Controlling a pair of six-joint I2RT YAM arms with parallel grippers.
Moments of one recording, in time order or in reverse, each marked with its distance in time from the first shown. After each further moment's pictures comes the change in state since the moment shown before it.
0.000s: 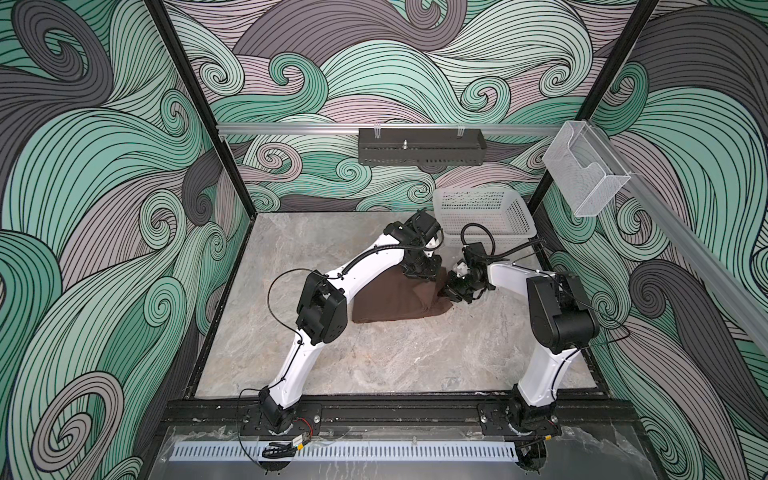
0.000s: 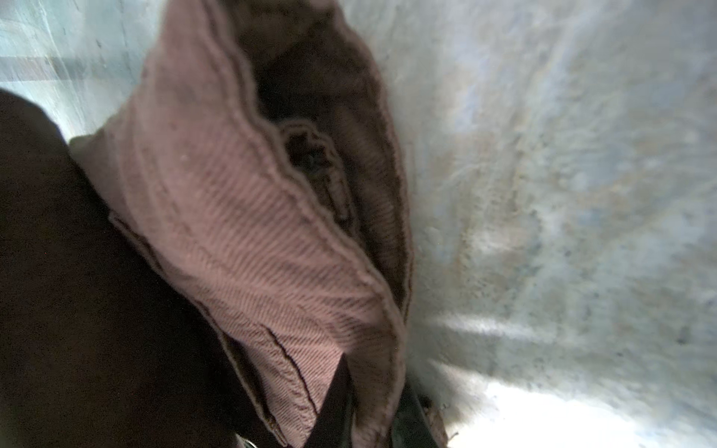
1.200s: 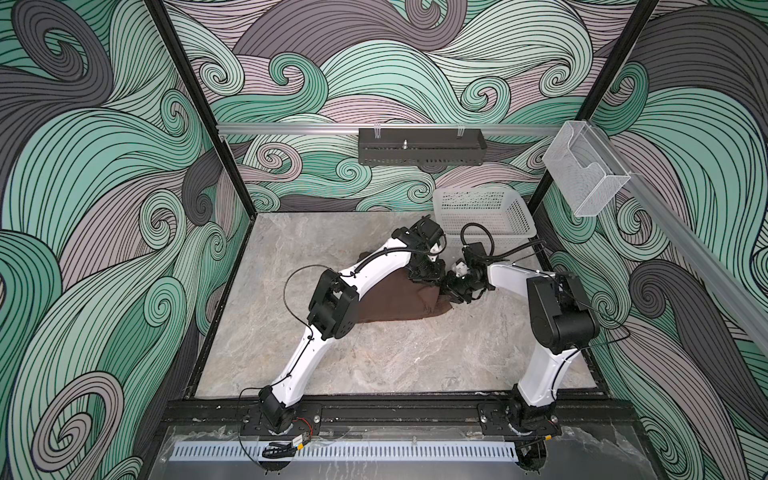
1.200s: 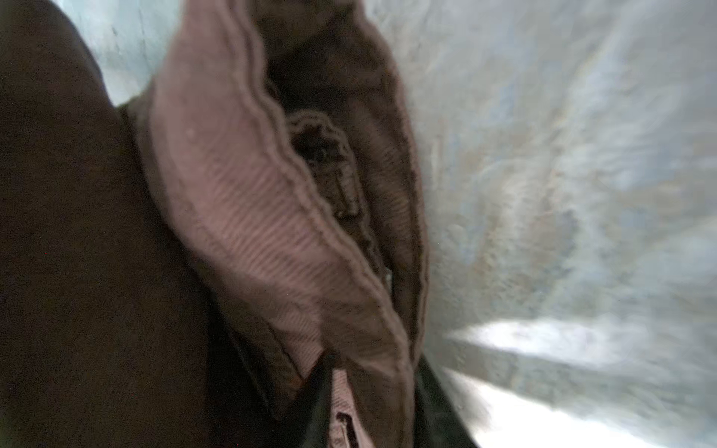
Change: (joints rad) left arm 0.001 0.115 0.052 0.042 0.061 -0.036; right arm -0.020 -0.017 -0.008 0.005 -0.023 -0.016
